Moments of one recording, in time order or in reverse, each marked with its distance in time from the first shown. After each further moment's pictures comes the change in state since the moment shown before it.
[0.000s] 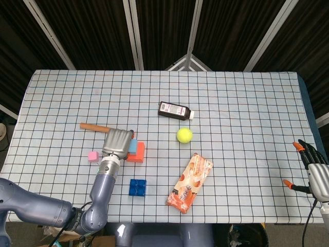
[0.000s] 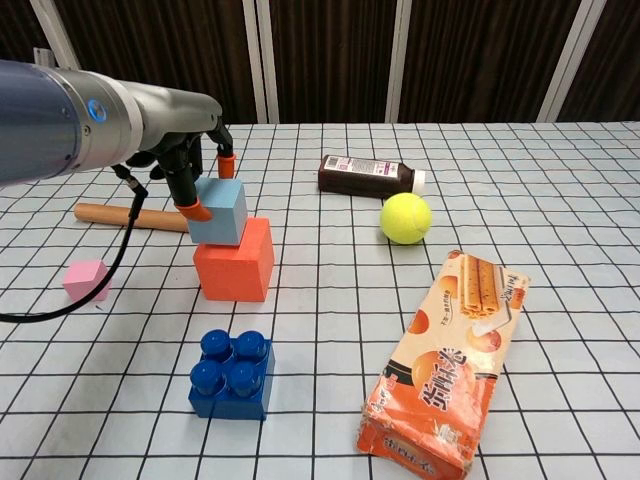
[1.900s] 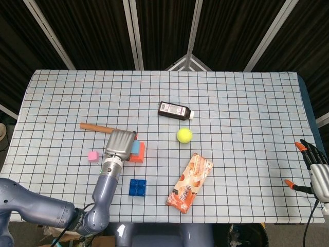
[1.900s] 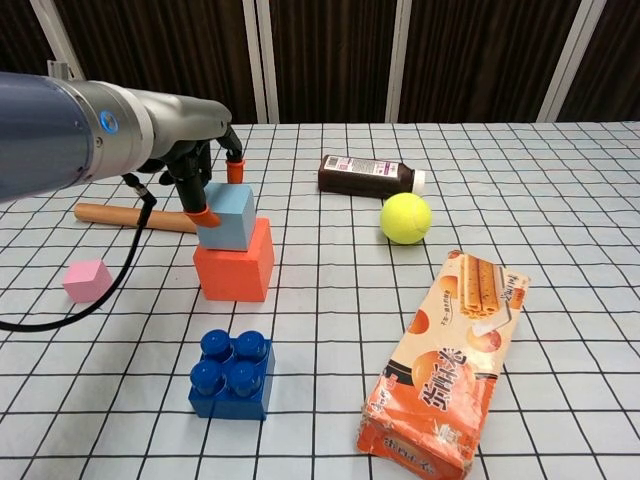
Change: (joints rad) left arm -0.001 -0.027 0.006 0.011 0.021 0.004 0.003; right arm -0.007 0.004 0.002 0.003 -0.001 0.014 0.015
